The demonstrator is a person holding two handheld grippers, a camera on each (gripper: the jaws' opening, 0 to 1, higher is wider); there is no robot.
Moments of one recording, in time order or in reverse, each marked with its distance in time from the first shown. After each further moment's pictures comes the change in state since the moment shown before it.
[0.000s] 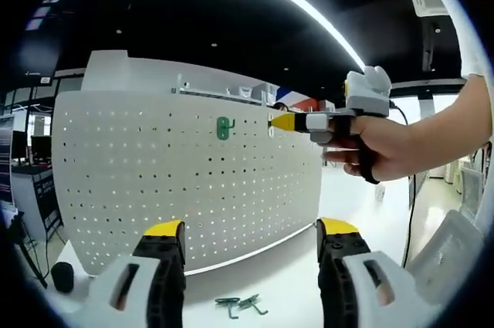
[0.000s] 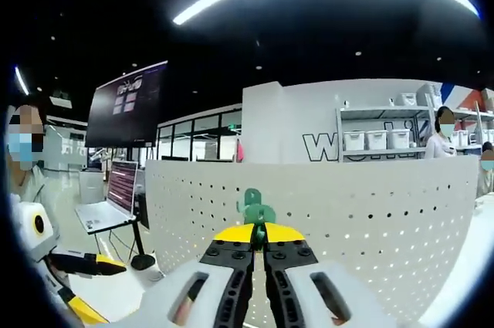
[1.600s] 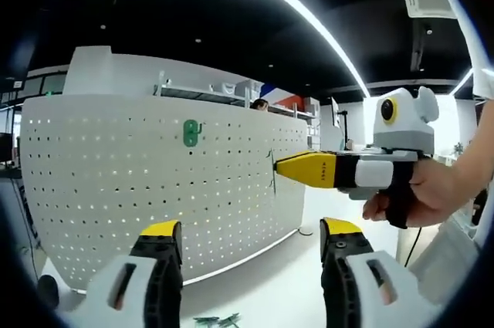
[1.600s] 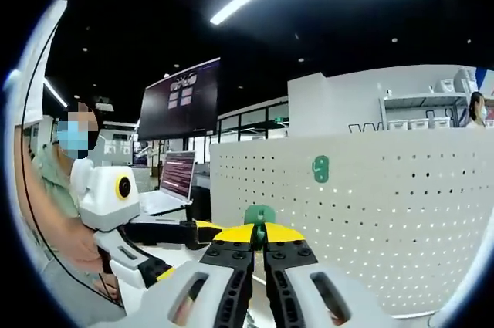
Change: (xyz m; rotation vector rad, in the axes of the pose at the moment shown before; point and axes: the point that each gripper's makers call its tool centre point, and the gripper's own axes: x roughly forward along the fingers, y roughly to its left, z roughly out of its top) left arm 0.040 -0.032 0.014 0.011 0.021 -0.091; right arm -0.063 0.068 -0.033 0.028 0.038 0.270
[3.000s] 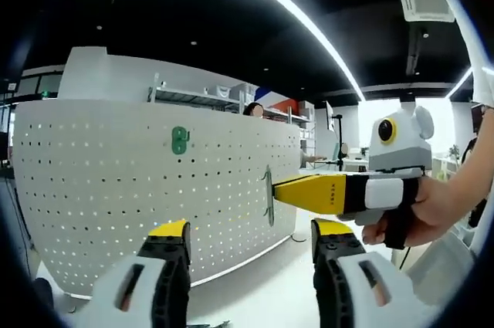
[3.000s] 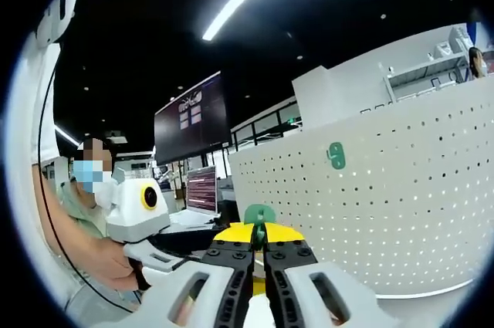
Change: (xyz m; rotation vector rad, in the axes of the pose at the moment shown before) left arm 0.012 -0.015 0.009 -0.017 -0.017 -0.038; right arm -0.011 0.025 -0.006 0.190 -0.039 0.136
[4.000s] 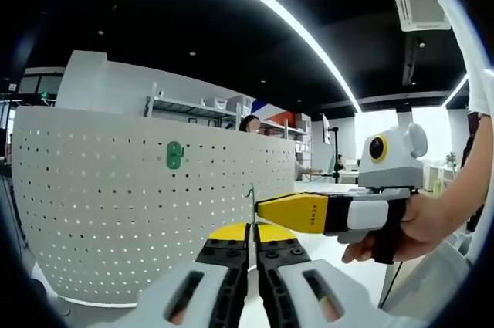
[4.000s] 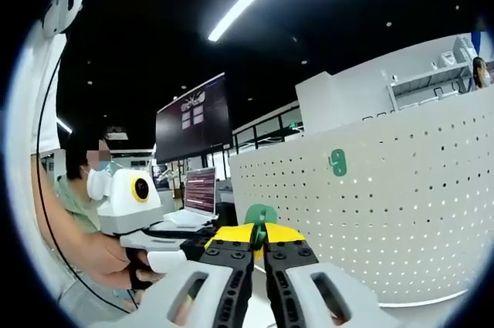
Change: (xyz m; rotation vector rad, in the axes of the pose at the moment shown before) left arm 0.000 -0.010 0.018 -0.008 -0.069 -0.026; right arm 0.003 -0.002 0.004 -0.030 -0.025 -0.001
